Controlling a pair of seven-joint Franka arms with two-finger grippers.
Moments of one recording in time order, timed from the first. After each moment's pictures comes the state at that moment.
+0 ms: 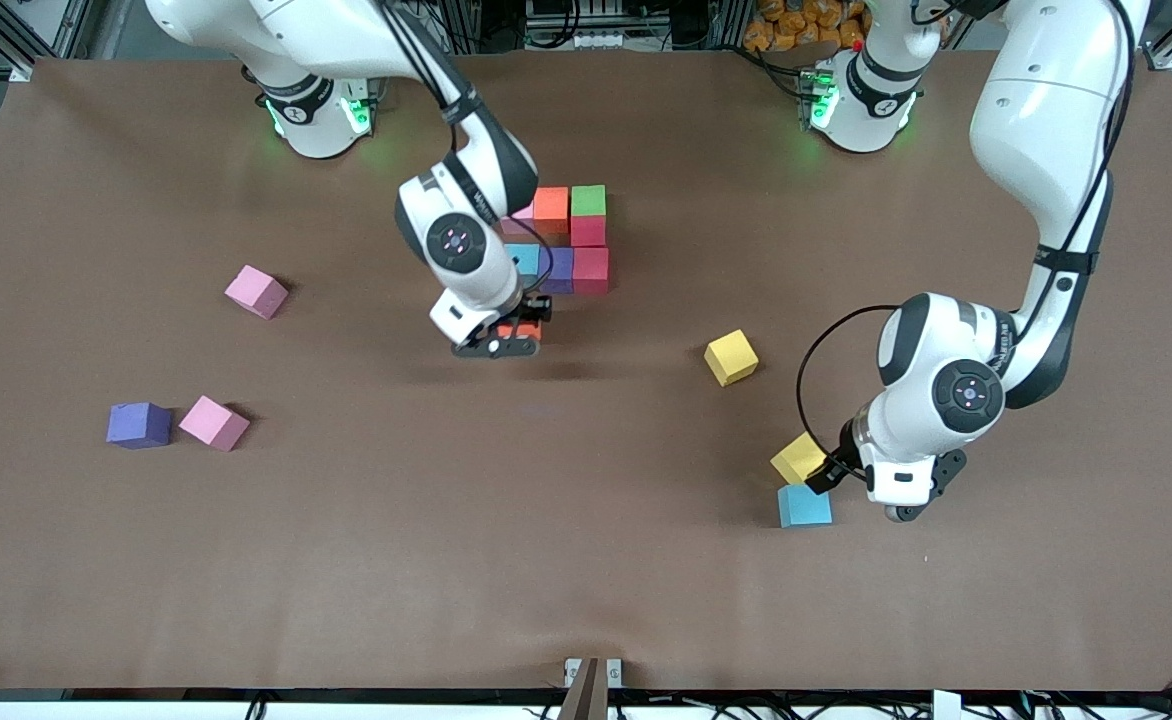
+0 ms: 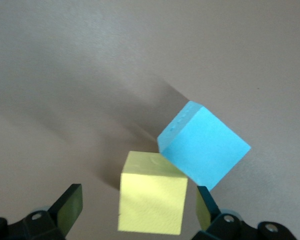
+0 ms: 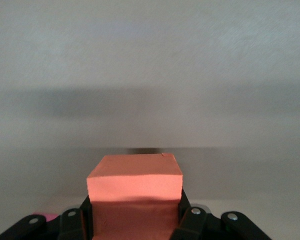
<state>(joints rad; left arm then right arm) -0.08 0.68 -0.20 -1.57 0.10 2.27 -1.05 0.82 0.46 -0.09 -1.98 0.26 2.39 0.52</state>
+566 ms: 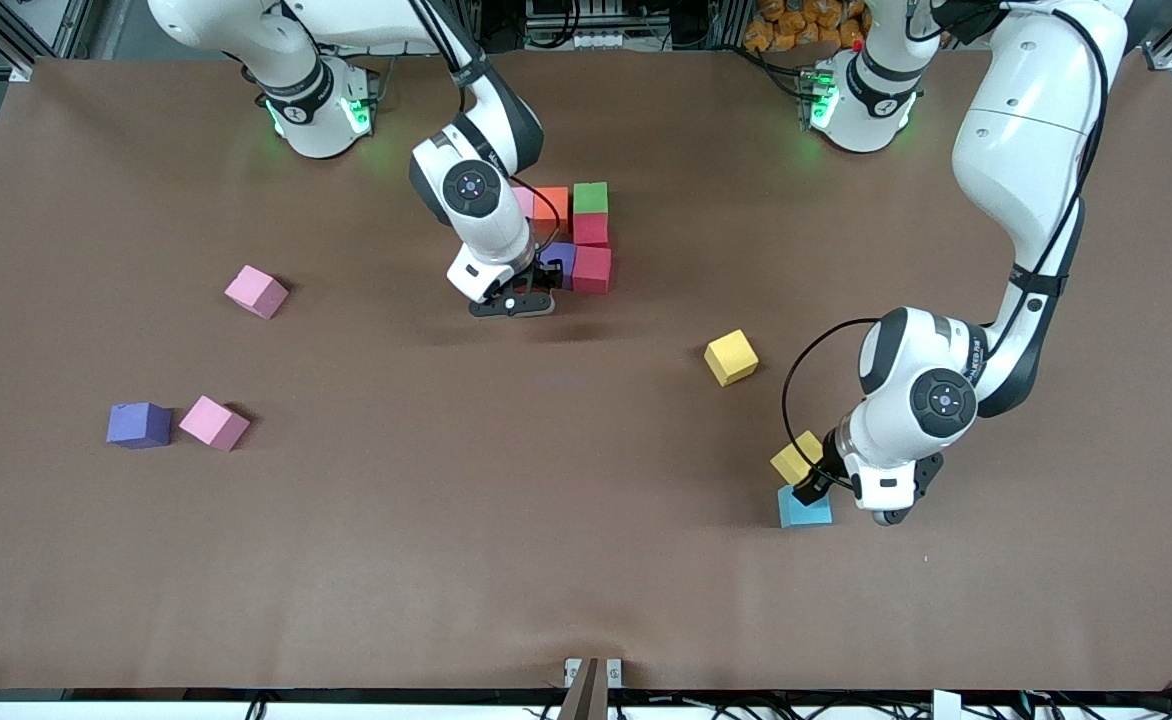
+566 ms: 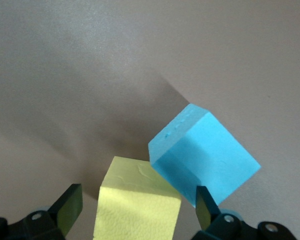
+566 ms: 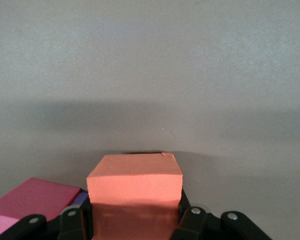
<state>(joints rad) -0.08 0.73 -0.20 -1.57 0.10 2.33 -1.12 0.89 0.40 -0.10 -2.13 0.26 2.51 0.53</state>
